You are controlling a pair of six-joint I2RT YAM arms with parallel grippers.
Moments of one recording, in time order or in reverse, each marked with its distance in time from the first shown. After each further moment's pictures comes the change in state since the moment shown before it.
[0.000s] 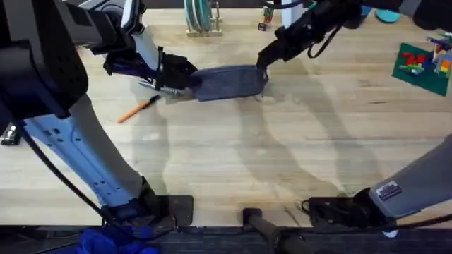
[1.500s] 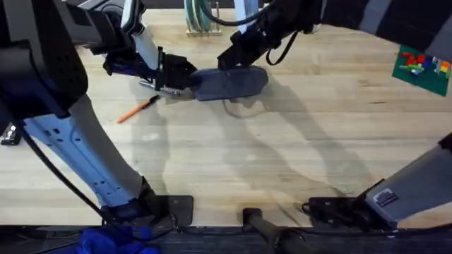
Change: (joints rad) left arm 0.001 0.000 0.000 0.003 -0.001 0.000; right arm 0.243 0.001 0.007 0.207 0.039 0.159
